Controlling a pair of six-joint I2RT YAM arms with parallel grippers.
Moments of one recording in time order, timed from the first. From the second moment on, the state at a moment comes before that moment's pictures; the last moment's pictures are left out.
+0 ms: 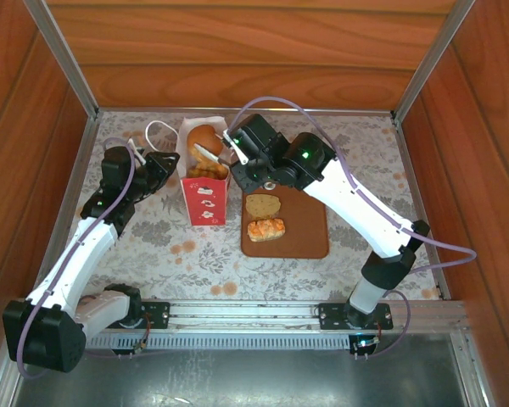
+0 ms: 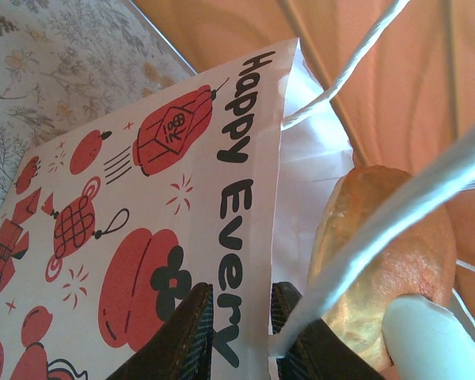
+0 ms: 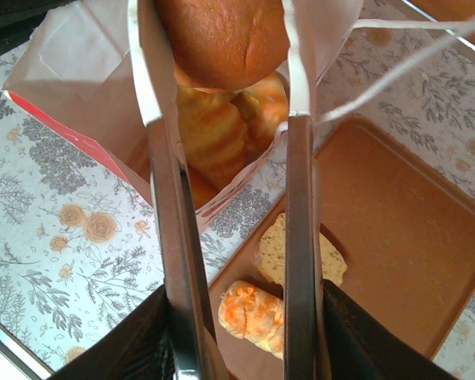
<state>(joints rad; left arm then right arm) -0.22 1.03 0.82 -0.15 0.32 -1.05 1.00 1.70 2.06 -1.28 0.23 0.17</state>
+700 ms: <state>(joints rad) -0.22 1.02 0.82 -0.16 0.31 -1.05 1.00 1.72 2.08 -1.27 0.24 0.17</state>
